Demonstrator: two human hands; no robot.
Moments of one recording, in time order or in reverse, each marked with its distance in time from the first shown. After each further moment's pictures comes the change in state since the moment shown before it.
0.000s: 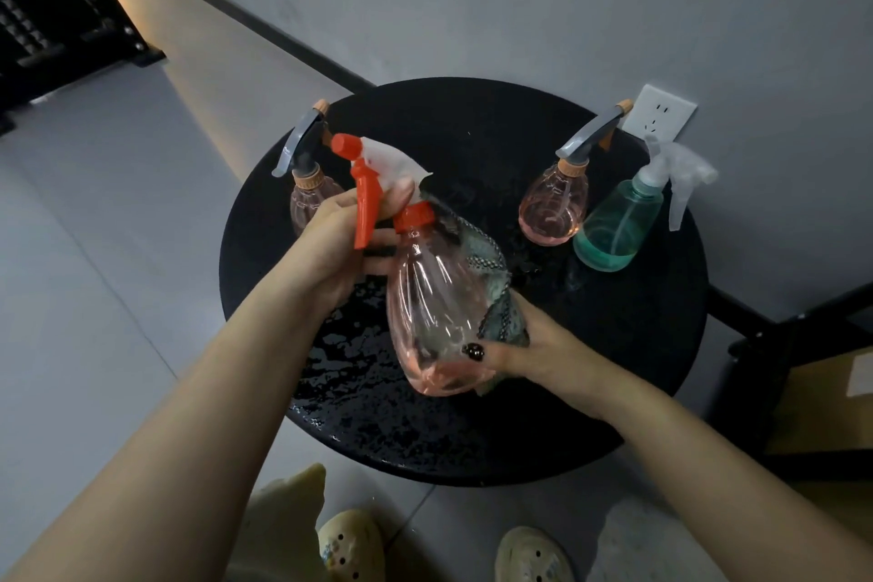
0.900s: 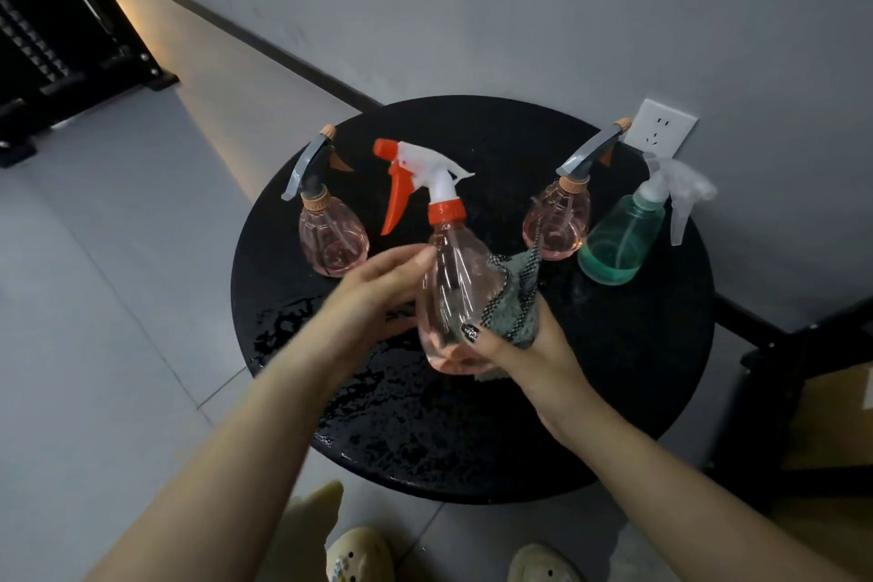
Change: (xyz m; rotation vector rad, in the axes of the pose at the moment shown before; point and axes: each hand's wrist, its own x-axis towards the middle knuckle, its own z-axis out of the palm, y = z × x) left_hand -0.021 -0.023 0.002 0.098 -0.021 -0.189; right_hand 0.008 0.011 0.019 0.141 0.420 -0.113
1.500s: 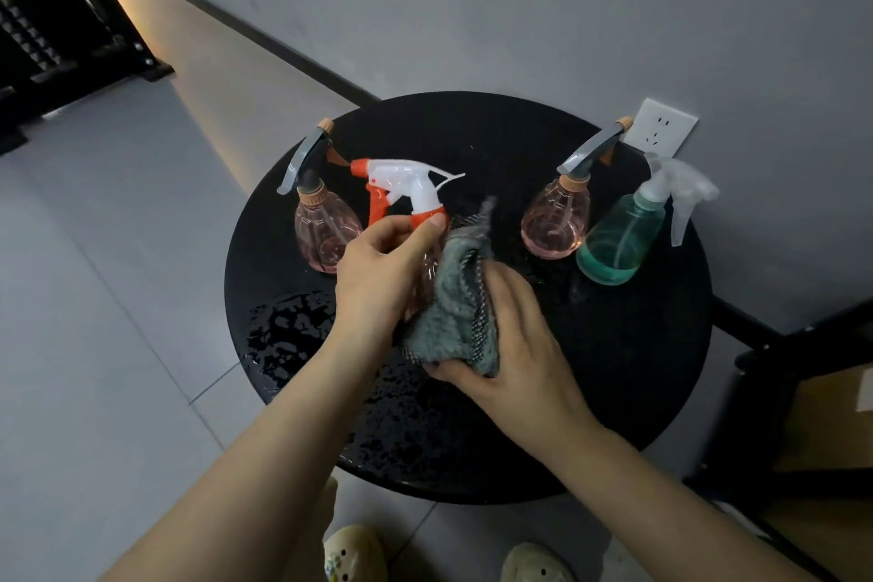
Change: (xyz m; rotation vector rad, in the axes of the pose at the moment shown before) left_hand 0.014 0.009 0.029 0.074 0.448 0.185; right_hand -0.003 0.004 0.007 -0.898 0.035 -0.392
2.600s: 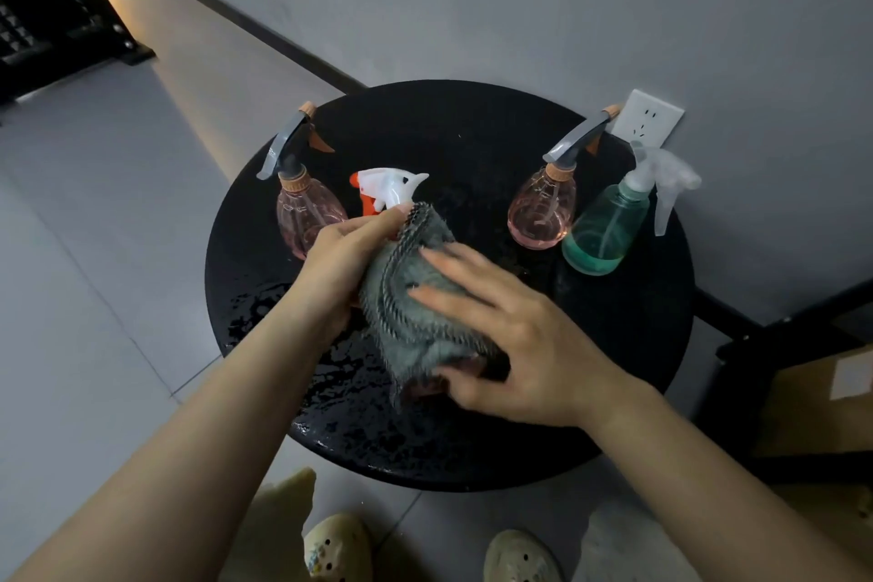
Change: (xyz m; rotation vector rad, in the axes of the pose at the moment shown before) left_hand 0.014 -0.001 -0.015 -0.143 -0.201 -0.168; right_hand 0.013 -0.002 -0.043 -0.094 -0.243 -0.436
